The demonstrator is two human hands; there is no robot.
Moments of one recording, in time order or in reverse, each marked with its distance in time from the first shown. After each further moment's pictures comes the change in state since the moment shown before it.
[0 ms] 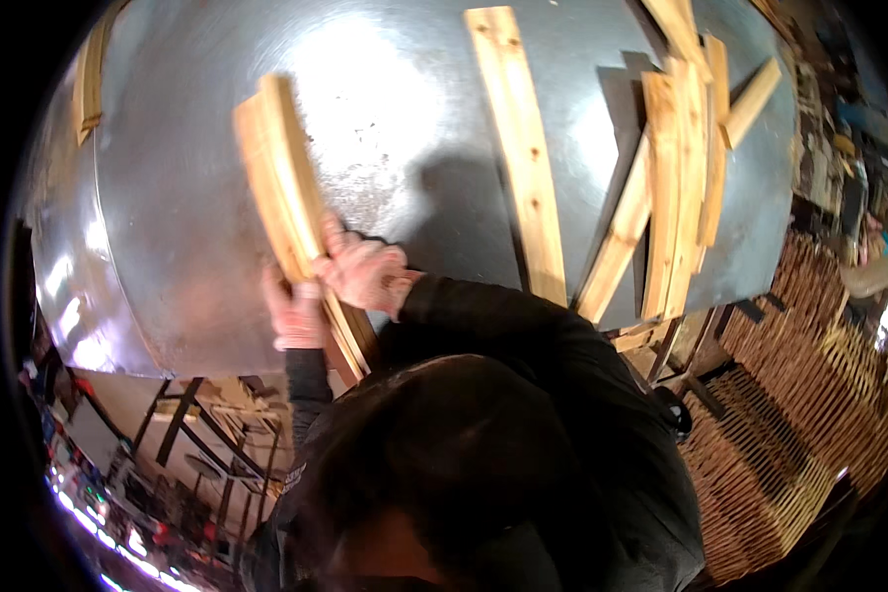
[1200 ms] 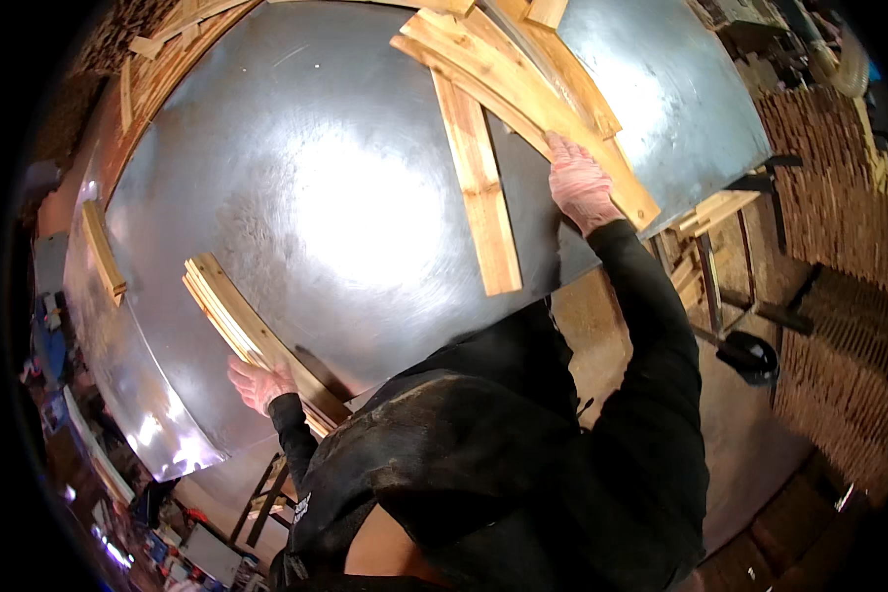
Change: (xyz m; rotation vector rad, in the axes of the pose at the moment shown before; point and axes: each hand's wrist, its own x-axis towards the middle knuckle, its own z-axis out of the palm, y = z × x) left_hand -0.077 -0.018 0.020 1.516 0.490 0.481; right_hand -0.322 0.208 -0.319 -0.908 0.805 0.445
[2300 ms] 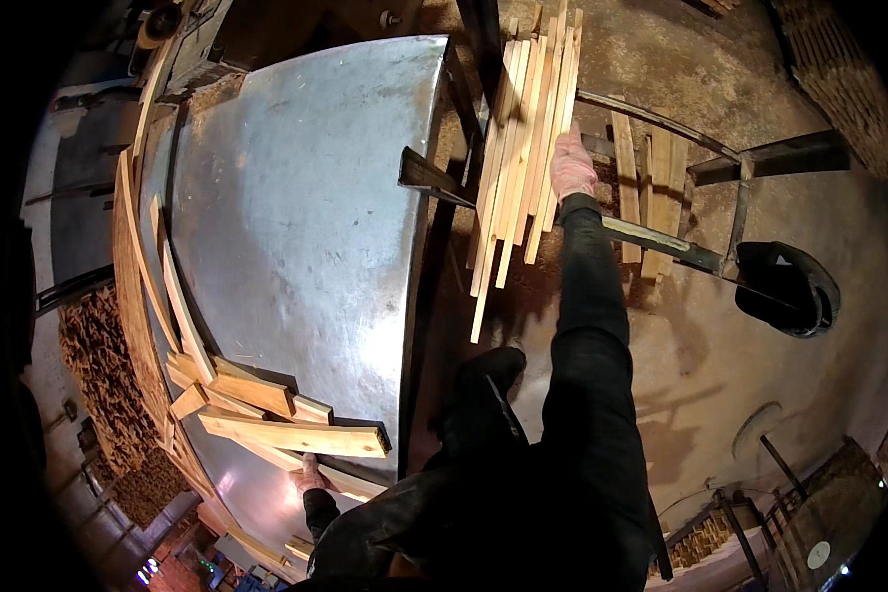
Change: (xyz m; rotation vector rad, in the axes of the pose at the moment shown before) left_hand -0.095 0.479 -0.073 -0.349 -0.328 0.162; right_hand -0.112 0.658 0.302 0.620 0.285 1.132
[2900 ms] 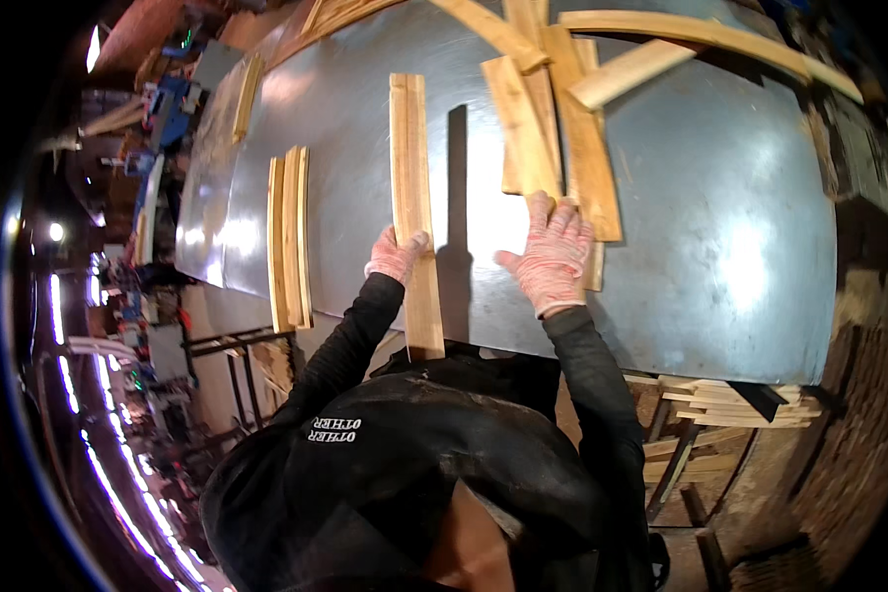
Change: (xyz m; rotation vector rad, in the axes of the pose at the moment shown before) left_hand -0.055 -0.062 -0.071 -0.773 0.061 -0.224; right_hand -0.481 -0.485 -0.035 -0.290 -0.393 -1.455
